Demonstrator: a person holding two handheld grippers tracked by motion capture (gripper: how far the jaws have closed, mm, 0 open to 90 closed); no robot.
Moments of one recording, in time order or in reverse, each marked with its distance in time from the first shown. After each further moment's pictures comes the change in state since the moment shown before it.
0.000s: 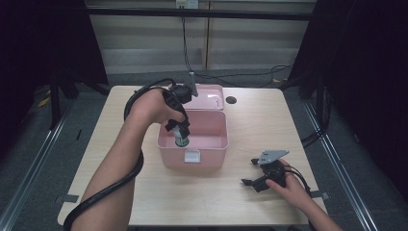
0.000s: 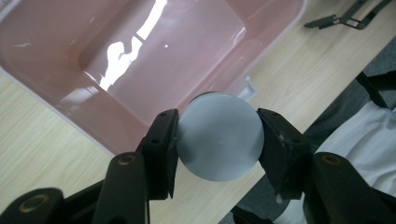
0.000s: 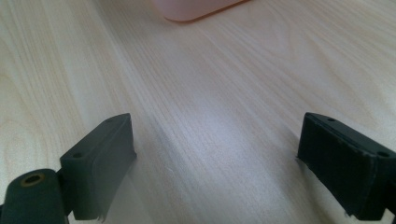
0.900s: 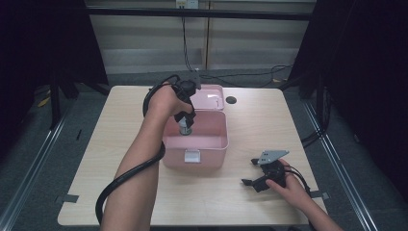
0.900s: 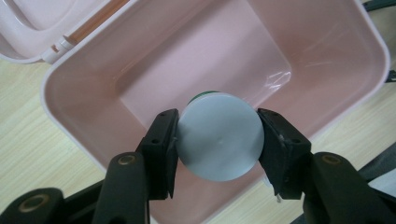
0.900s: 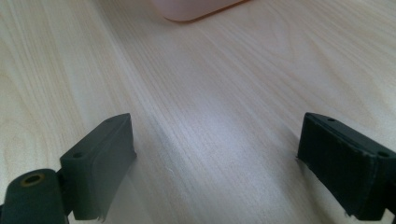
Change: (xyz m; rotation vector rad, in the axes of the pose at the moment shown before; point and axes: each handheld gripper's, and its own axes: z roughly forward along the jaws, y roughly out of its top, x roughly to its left) left arm 0.029 0.037 0.029 -0.025 0.091 -0.111; right arm 0.000 0.000 0.000 0.002 -0.001 0.003
